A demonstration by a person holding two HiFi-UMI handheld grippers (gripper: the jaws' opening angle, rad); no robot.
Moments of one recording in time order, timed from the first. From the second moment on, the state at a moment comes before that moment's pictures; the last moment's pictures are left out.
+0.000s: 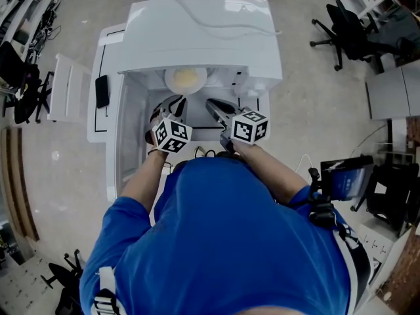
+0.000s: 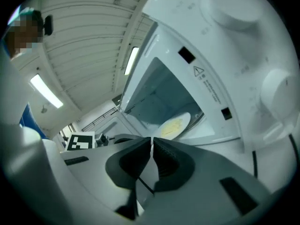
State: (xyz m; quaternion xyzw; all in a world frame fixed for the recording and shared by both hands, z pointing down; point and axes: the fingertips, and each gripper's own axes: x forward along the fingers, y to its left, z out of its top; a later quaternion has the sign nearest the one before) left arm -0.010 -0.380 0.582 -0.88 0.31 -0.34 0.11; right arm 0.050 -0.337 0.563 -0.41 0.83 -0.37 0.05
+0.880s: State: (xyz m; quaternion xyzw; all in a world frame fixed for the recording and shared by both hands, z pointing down) left arm -0.048 -0.386 0.585 -0.88 0.40 -0.18 -0.19; right arm 0.036 -0.394 0.600 -0.40 0.67 -0.58 0.24
